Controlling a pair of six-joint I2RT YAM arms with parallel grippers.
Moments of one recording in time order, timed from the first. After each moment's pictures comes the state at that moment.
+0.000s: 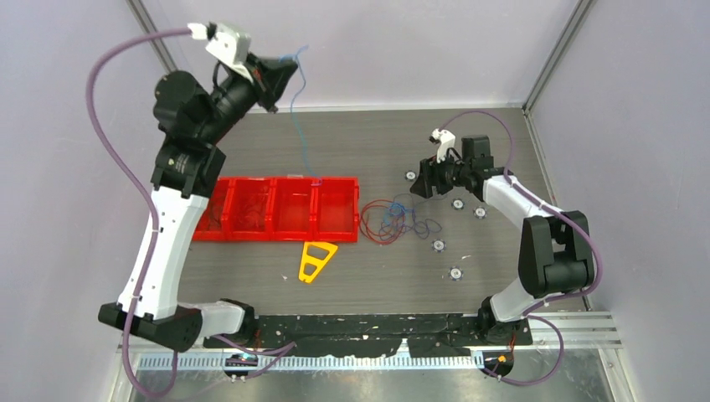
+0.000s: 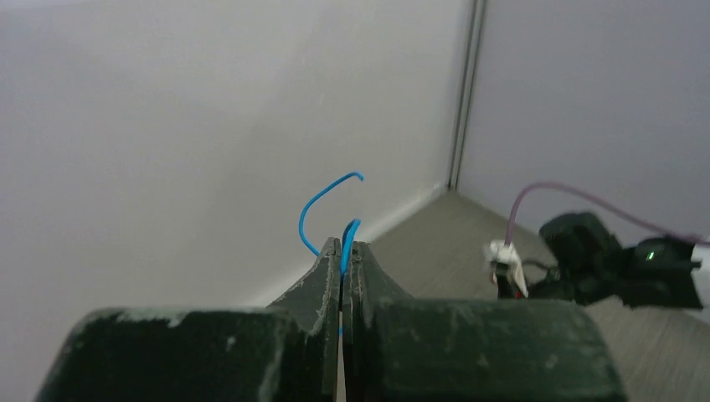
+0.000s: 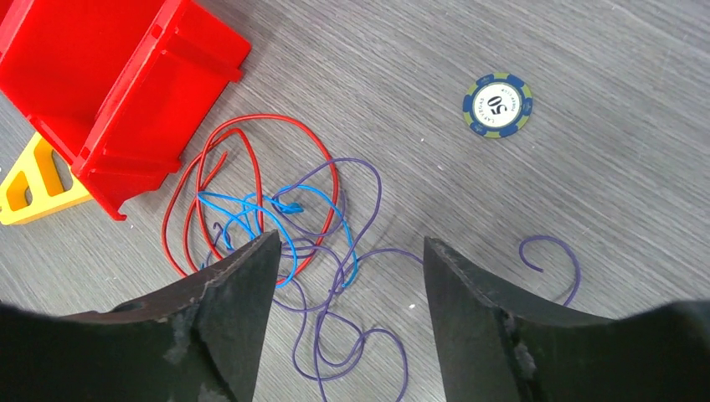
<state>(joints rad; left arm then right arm) -0.32 1.31 1.79 -0.17 0.41 -0.06 0.14 1.57 0.98 -0.17 -0.60 -0.13</state>
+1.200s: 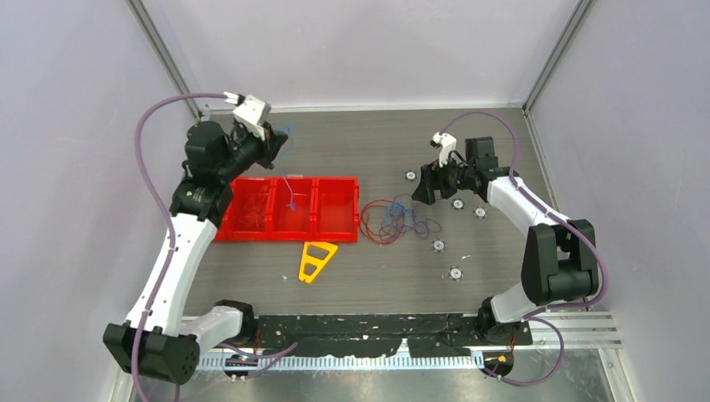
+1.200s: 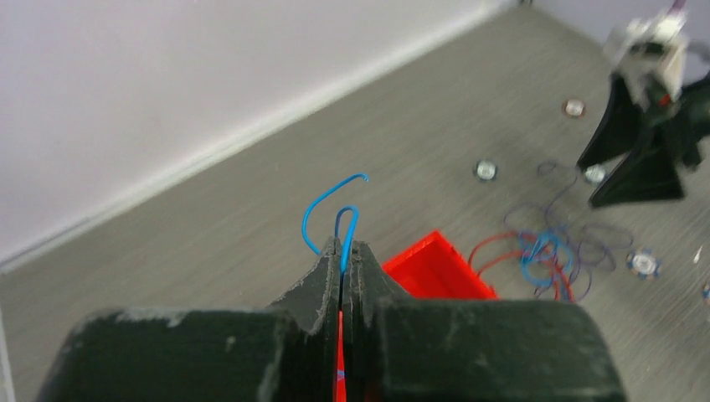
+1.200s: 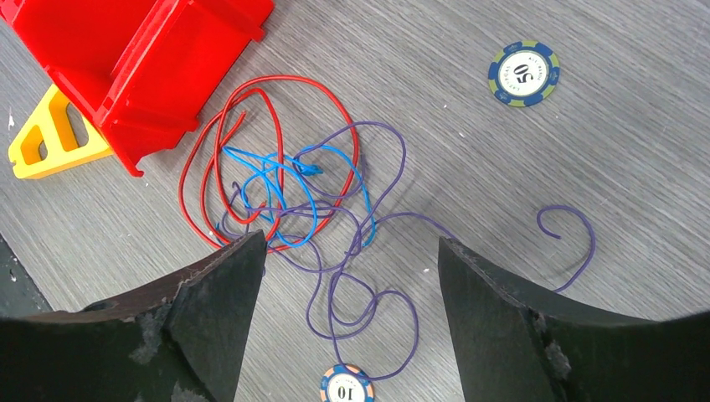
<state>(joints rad) -0.18 1.09 1.22 -0.22 0.41 0.09 0.12 1.51 1.00 -0.31 -0.64 -0.21</state>
